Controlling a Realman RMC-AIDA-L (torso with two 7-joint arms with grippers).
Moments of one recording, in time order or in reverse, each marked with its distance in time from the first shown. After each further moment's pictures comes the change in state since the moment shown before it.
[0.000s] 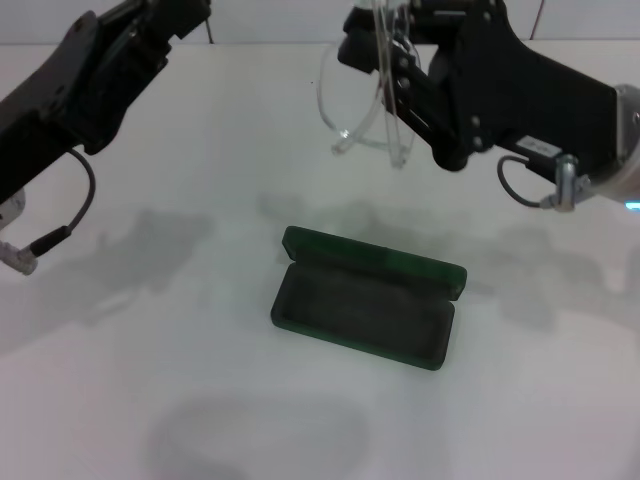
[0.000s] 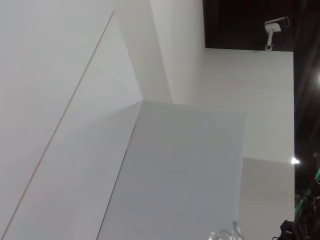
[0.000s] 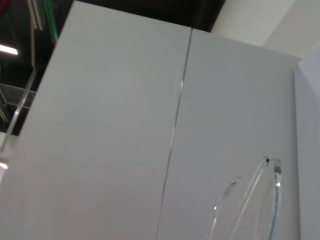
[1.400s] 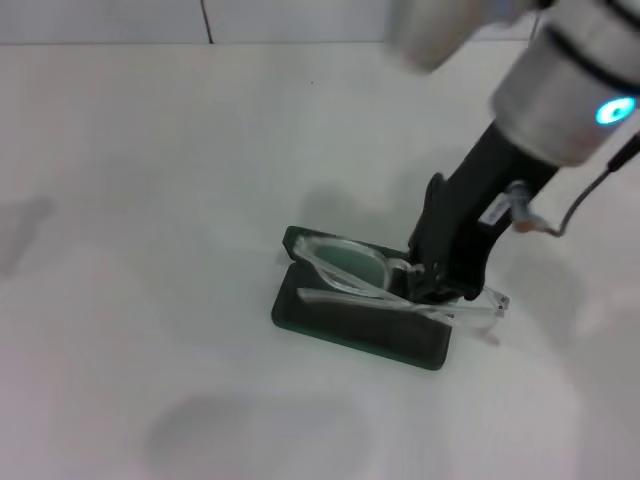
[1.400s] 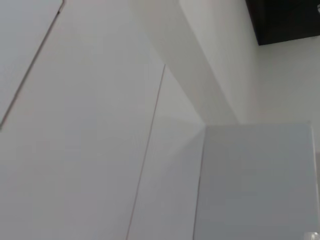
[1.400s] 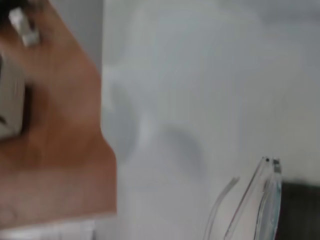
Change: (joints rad) left arm 0.176 0.159 -0.270 0.166 -0.019 0.015 -0.167; right arm 0.334 0.000 0.155 -0.967 -1.593 -0.201 1.792
